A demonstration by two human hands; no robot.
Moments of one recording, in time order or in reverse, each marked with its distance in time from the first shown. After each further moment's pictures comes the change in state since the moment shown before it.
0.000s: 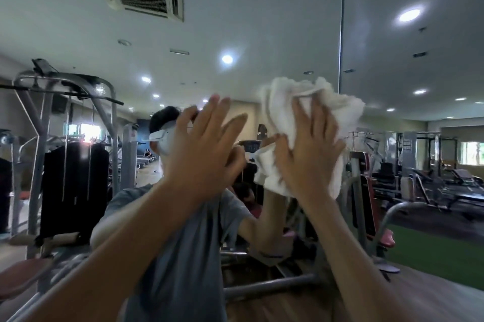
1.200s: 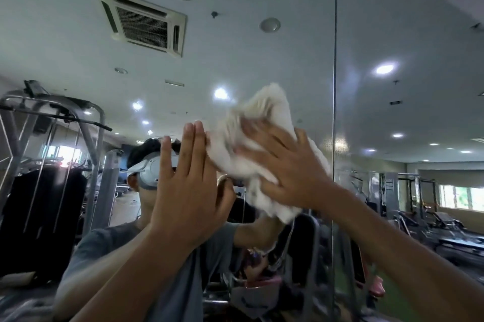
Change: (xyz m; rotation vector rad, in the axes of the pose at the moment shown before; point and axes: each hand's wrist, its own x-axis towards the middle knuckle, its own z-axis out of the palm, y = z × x) left_hand 0.003 -0.003 -0.001 0.043 -0.029 -0.213; right_hand 0.073 0.002 -0.008 -0.069 -0.154 -0.987
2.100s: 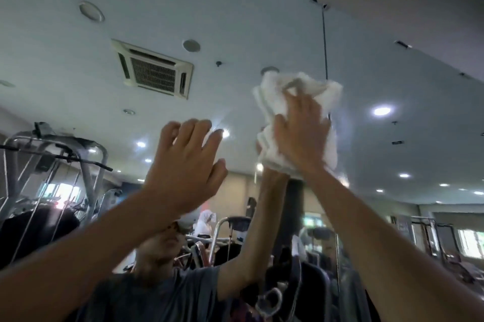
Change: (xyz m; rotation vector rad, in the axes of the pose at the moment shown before) left_hand 0.113 -0.038 -0.002 0.045 0.143 0.154; right_hand 0.106 0.092 -0.008 -0.034 0.272 0.825
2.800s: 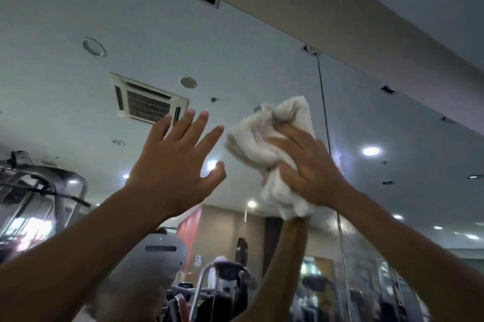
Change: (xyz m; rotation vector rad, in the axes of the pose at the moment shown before) left_hand 0.061 -0.029 0.025 0.016 -0.050 -0.052; right_hand 0.036 0.052 0.003 0.116 -0.105 -0.677
